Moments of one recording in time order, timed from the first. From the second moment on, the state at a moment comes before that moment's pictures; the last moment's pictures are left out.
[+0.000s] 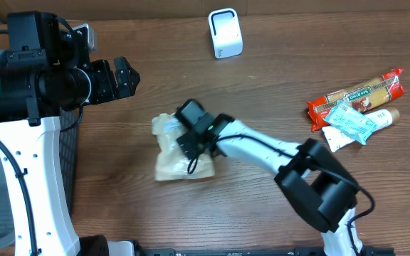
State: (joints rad) left arm 0.09 1.55 2.02 -1.50 0.26 -0.17; right arm 0.81 2.08 1.44 -0.56 -0.01 0.24
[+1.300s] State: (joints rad) left arm 0.09 1.55 2.02 -1.50 0.26 -0.17; right arm 1.07 2.06 1.45 -0.56 0.22 0.00
